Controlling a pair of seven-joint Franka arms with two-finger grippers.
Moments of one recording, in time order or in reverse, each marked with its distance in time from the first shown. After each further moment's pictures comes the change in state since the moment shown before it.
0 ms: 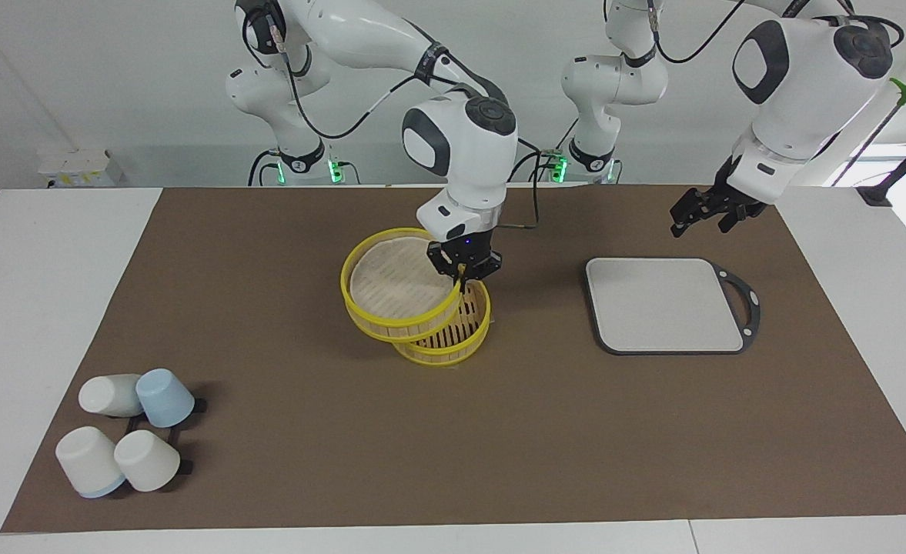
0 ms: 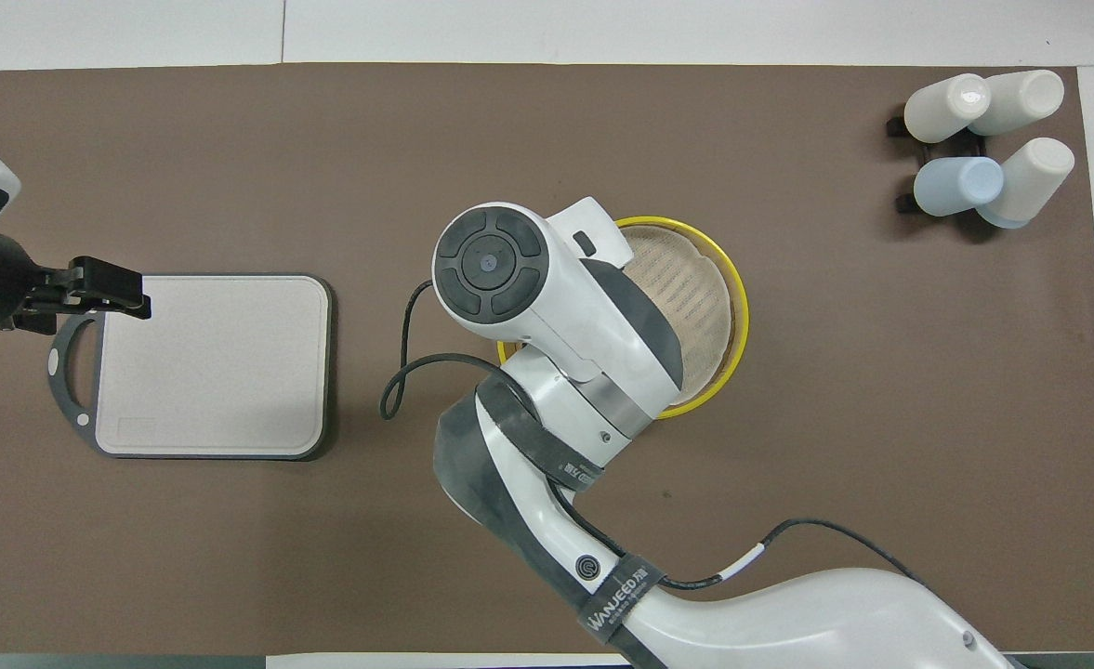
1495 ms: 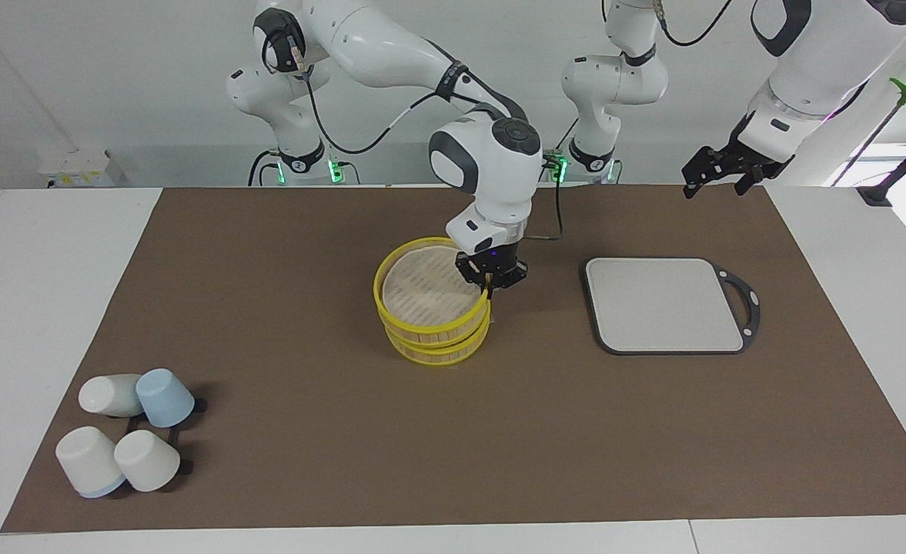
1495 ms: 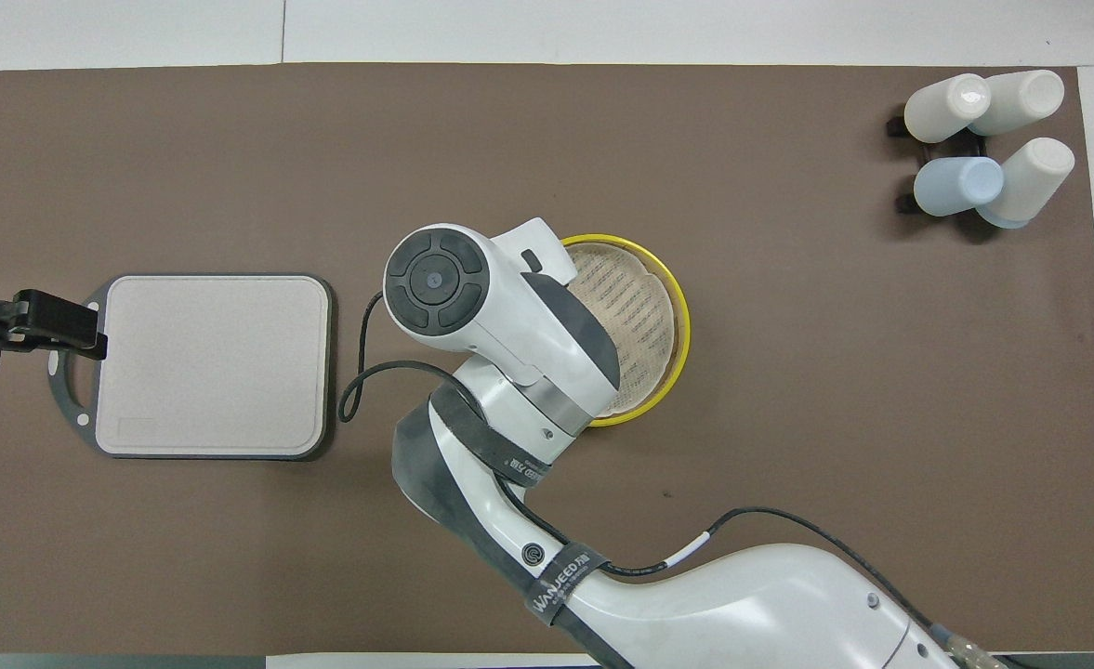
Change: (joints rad) left arm 0.009 -0.038 -0.020 0.085 0.031 -0.201 0.031; right arm 0.050 0.104 0.000 0.078 0.034 0.055 0.068
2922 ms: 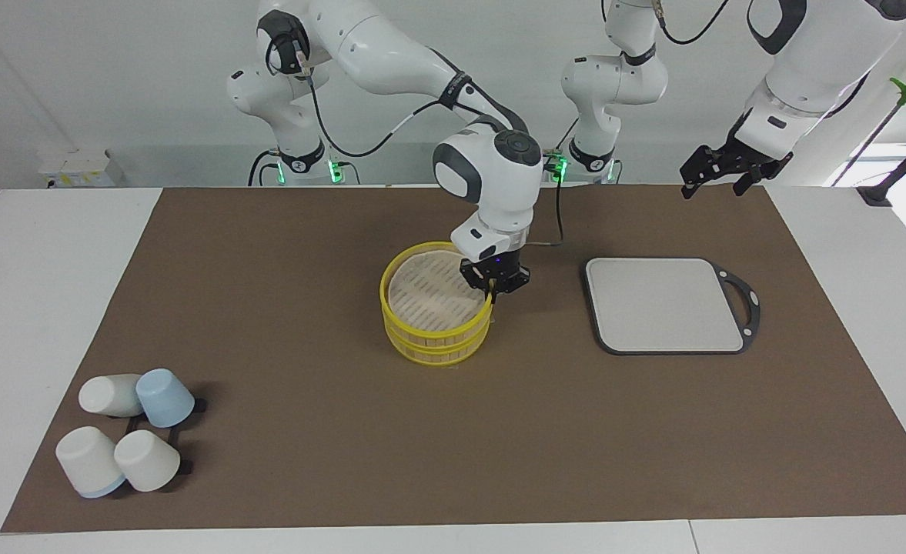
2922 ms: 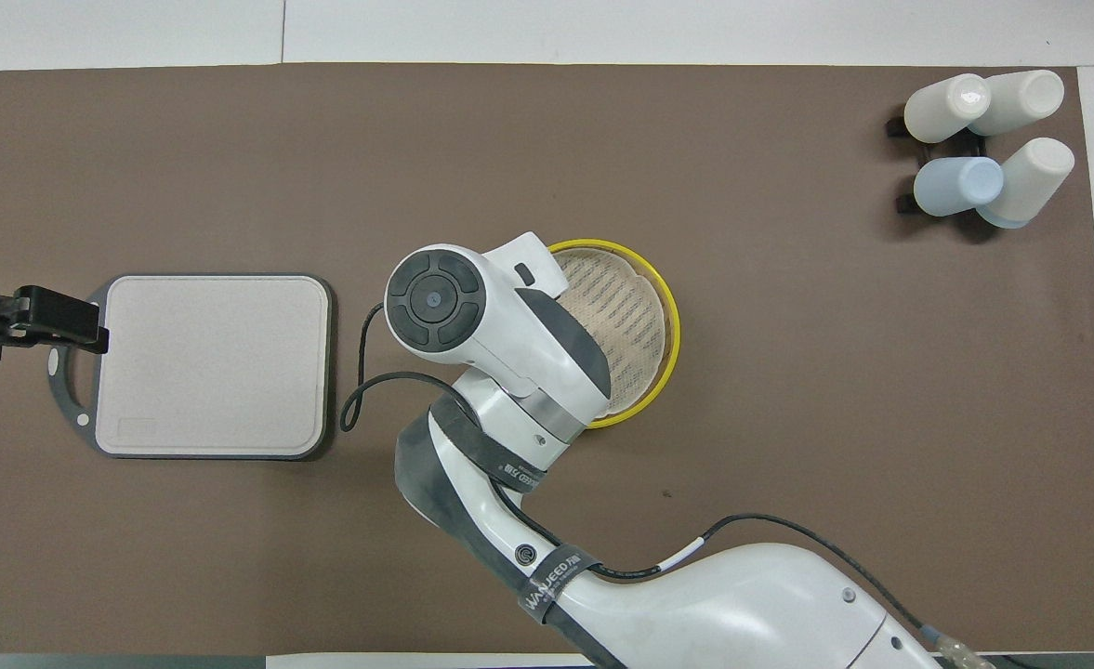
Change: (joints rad) left arm 0.003 -0.003 -0.007 -0.002 0.000 0.026 0.002; right arm 0.019 0.003 -0.012 -0.055 0.007 0.074 0.000
